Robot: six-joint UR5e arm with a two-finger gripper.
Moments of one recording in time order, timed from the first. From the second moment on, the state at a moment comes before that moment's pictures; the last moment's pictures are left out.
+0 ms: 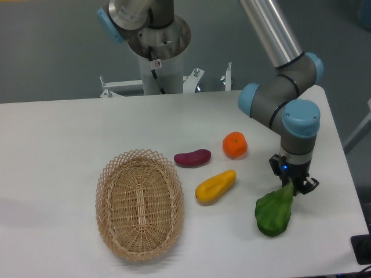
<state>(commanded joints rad) 2.71 -2.10 -1.59 -0.70 1.55 1.55</state>
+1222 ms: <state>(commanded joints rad) 2.65 -1.83 -1.55 -1.05 1.35 1.31</state>
